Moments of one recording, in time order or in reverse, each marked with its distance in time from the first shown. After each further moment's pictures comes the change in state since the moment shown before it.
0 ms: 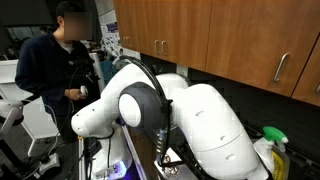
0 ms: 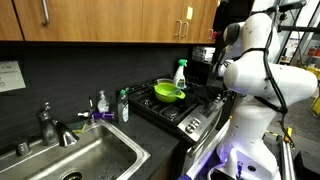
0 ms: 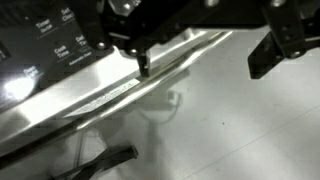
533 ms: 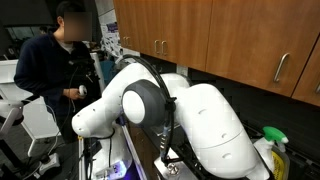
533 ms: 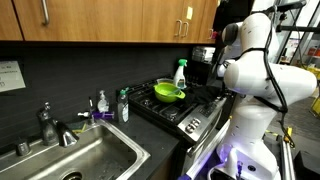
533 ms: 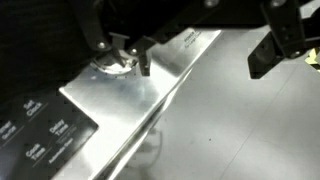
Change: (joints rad) arm 0.045 0.003 -0.049 -0.031 0.127 0.193 0.312
